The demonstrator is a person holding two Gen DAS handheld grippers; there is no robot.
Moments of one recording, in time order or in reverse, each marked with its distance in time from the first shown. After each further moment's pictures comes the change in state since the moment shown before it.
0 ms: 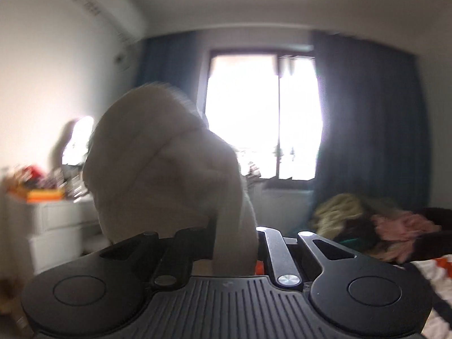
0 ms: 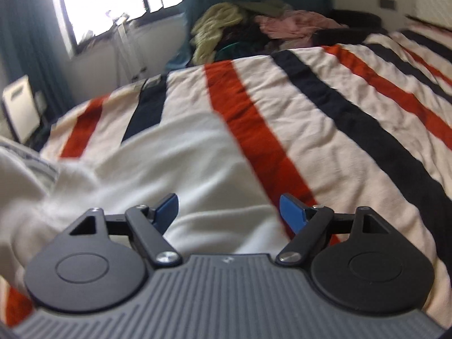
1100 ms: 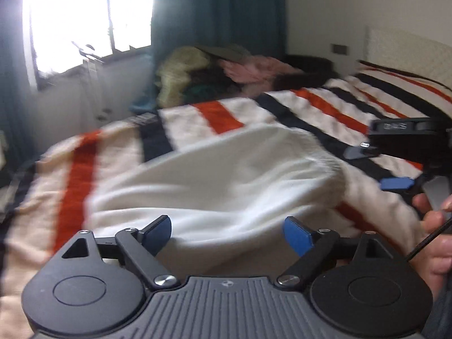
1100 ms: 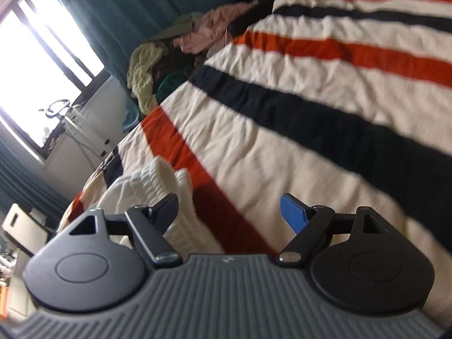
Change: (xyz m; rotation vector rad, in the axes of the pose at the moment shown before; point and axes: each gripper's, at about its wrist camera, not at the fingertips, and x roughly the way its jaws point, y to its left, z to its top) left arm 0.017 -0.079 -0.117 0.299 0.560 -0.556; right arm -0.008 -0.094 0.009 0.479 -0.009 0.022
